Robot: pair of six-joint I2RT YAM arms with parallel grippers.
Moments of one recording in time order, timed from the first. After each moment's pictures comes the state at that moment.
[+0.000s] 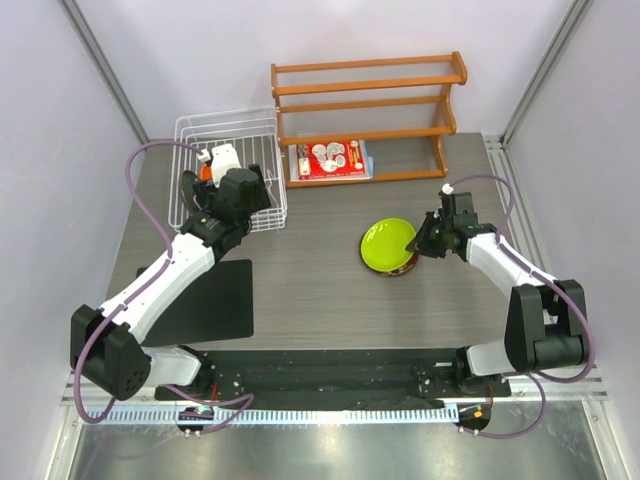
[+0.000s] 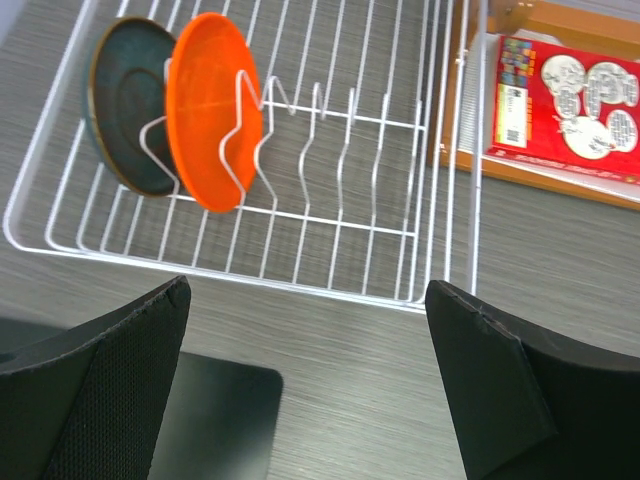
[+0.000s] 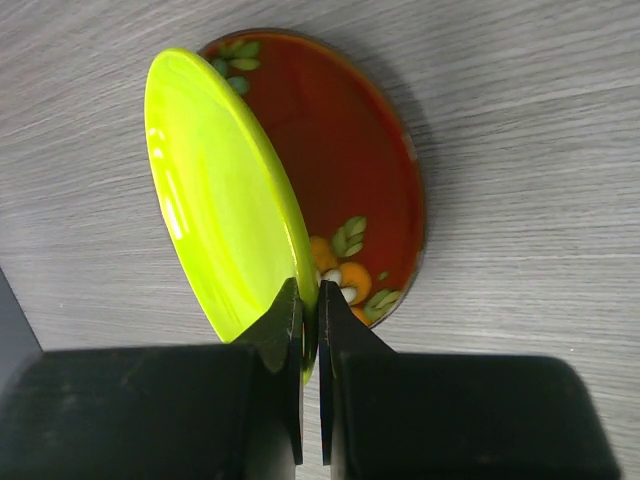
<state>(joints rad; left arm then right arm) -0.50 1.31 1.12 -0.34 -0.66 -0.45 0.11 1.39 0.82 -0.34 -0.21 0.50</state>
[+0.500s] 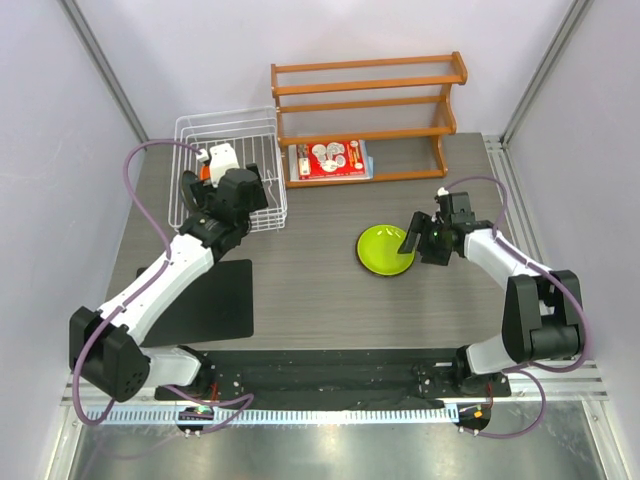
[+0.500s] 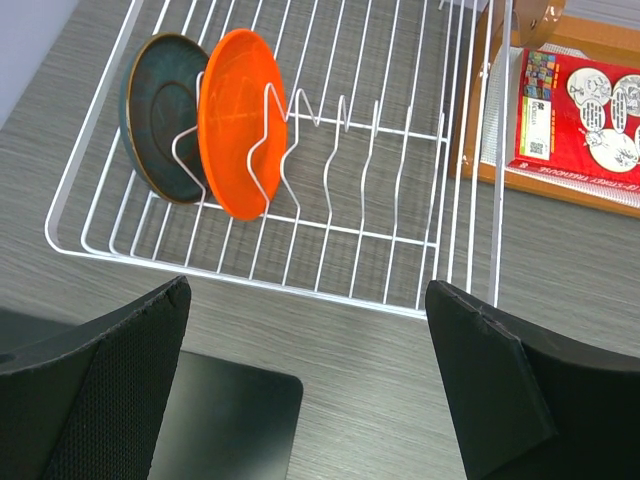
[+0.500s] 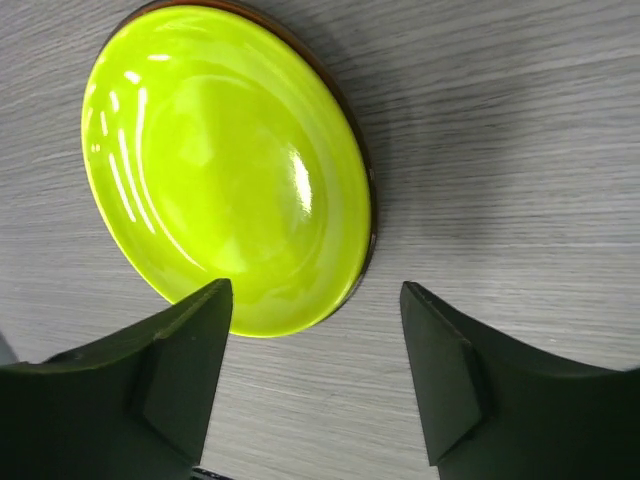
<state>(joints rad) -0.50 1.30 1.12 -0.34 -0.72 -0.42 0.11 1.46 0.84 -0.39 -0.23 0.44</state>
